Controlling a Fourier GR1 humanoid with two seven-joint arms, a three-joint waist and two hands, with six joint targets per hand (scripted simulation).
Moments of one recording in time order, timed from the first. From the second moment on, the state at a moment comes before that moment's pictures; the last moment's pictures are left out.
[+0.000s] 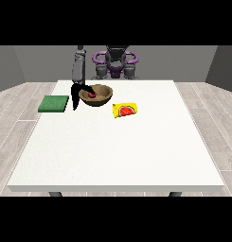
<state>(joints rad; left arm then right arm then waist) -1.08 0.80 0.41 -0.97 0.40 -0.30 -0.06 -0.35 -0.04 -0.23 -1.07 -0.18 0.01 -0.35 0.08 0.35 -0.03</state>
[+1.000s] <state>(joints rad) -1.00 0.85 0.46 -0.81 0.41 -0.36 -0.11 -0.37 -0.21 -0.09 -1.23 0.08 -0.19 0.14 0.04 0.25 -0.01</state>
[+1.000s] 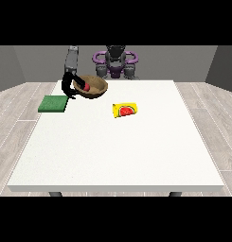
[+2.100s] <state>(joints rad) -0.95 0.93 0.48 -0.84 0.41 -0.34 -0.18 -0.59 -0.53 -0.30 -0.93 -0.01 0.06 0.06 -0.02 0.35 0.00</state>
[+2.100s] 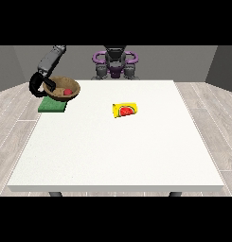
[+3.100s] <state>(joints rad) -0.96 0.97 0.50 -1.01 0.50 -0.30 -0.07 -0.70 -0.73 -0.41 -0.57 -0.03 0.20 -0.18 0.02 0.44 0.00</state>
